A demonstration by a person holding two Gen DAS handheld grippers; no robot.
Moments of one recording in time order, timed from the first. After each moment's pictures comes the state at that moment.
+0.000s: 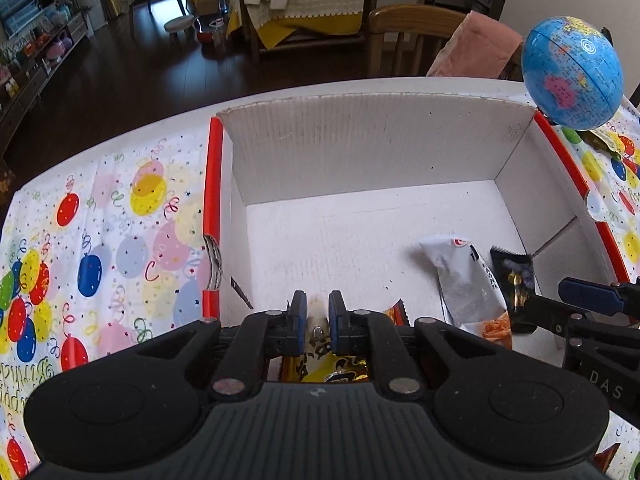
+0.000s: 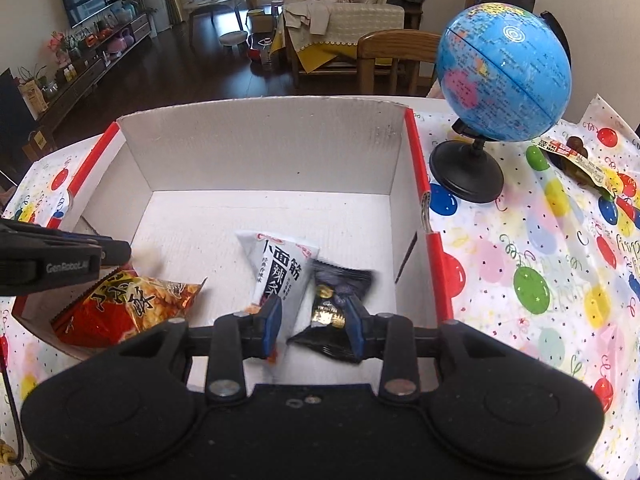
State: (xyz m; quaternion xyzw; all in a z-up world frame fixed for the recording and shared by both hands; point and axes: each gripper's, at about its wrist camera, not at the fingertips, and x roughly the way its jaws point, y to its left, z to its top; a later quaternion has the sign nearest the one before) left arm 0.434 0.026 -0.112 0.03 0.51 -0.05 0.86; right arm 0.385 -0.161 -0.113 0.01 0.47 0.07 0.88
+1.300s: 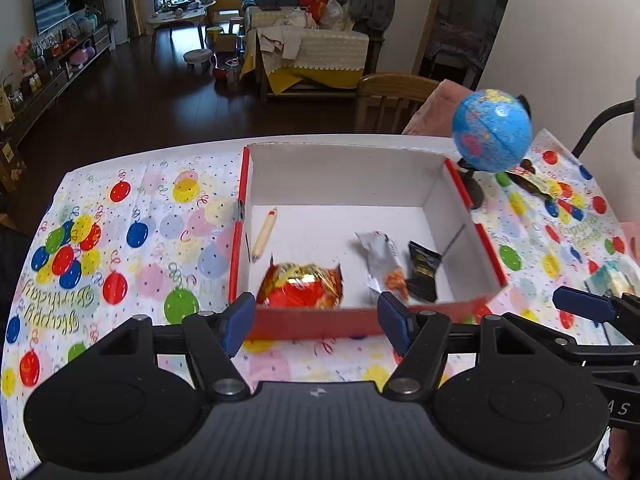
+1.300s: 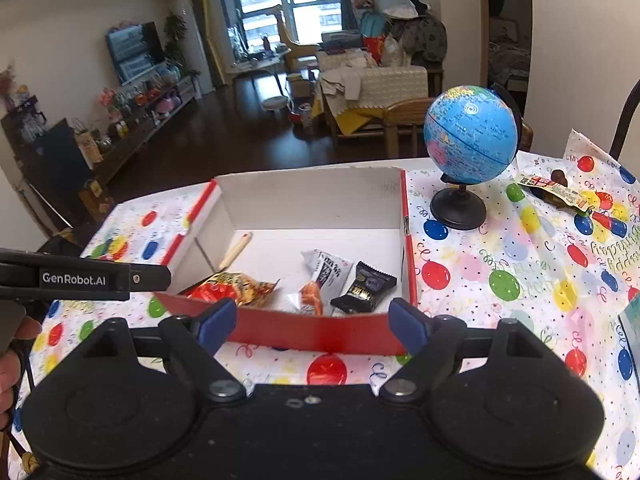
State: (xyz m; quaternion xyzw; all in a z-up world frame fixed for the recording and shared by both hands) left arm 0.291 0.022 -0.008 -0.03 0.44 -0.04 0.90; right arm 0.264 -0.195 -0.027 0.05 0.38 0.13 0.92
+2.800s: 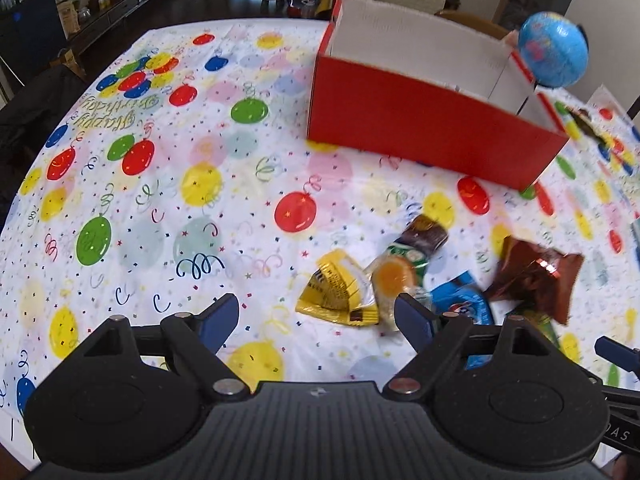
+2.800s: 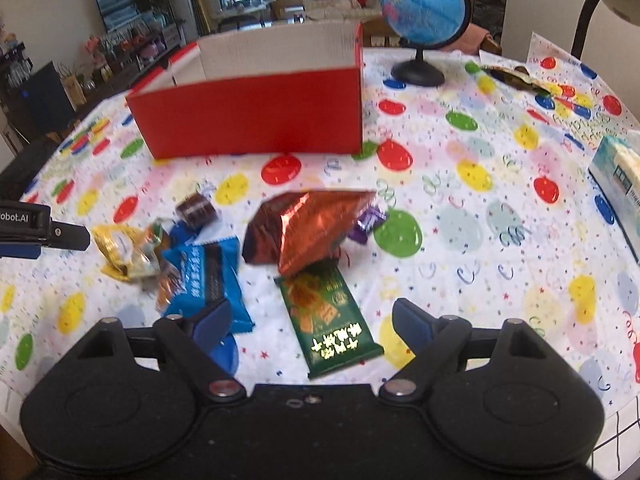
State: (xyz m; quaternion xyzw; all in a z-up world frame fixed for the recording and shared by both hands) left arm 0.161 0.035 -0.115 -0.08 0.50 0.06 0.86; right arm 0.136 -0.224 -0.143 0.02 0.45 0.10 0.89
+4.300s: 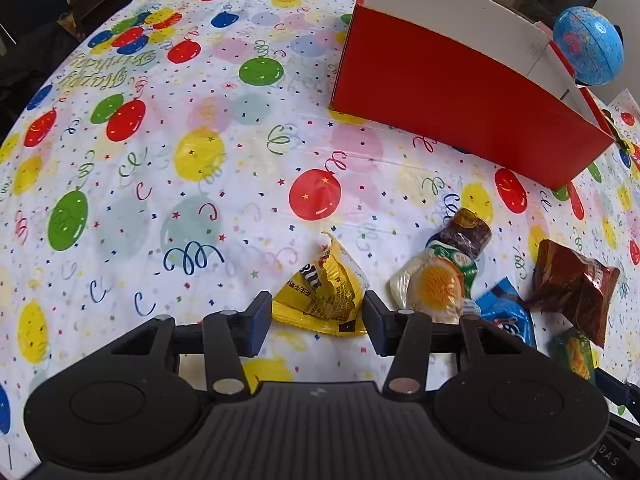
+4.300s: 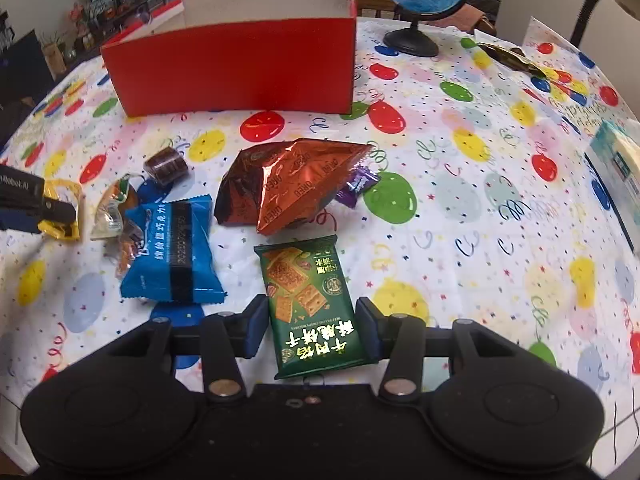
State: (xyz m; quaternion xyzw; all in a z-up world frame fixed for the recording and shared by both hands) left arm 0.185 0.058 -0.150 -0.11 0.53 0.06 0.84; right arm 0.138 -0.217 -0.166 -0.01 0.48 0.07 0.88
